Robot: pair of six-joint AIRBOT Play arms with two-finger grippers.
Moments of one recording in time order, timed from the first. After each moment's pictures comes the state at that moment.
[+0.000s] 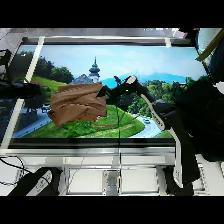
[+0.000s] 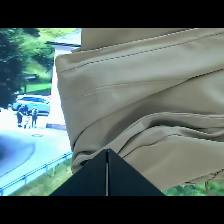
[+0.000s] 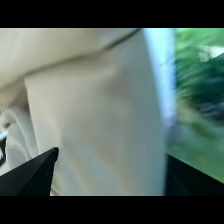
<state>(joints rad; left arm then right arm) 0.16 -0.96 1.17 1.40 -1.15 -1.41 0.41 -2.26 1.94 -0.50 1.16 1.65</state>
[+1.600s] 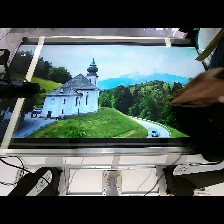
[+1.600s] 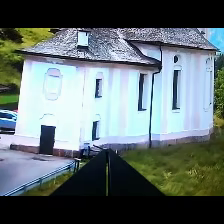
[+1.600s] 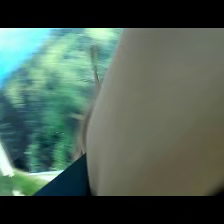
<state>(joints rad) 0.16 -0.96 1.17 1.40 -1.13 -1.44 -0.68 -1.55 2.00 -1.18 1.71 1.57</state>
